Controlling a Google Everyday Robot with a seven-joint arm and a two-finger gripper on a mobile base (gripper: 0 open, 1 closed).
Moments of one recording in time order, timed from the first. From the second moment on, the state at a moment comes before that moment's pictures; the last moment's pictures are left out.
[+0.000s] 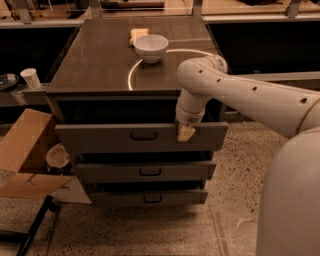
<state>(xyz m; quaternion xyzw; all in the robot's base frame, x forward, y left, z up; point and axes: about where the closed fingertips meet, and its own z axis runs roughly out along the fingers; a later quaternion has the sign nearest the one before) 0.641 -0.090 0.665 -0.74 0.67 0.01 0.08</state>
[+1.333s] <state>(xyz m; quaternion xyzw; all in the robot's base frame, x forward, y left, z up) 0.601 -0.085 0.686 -0.74 0.67 0.01 0.08</state>
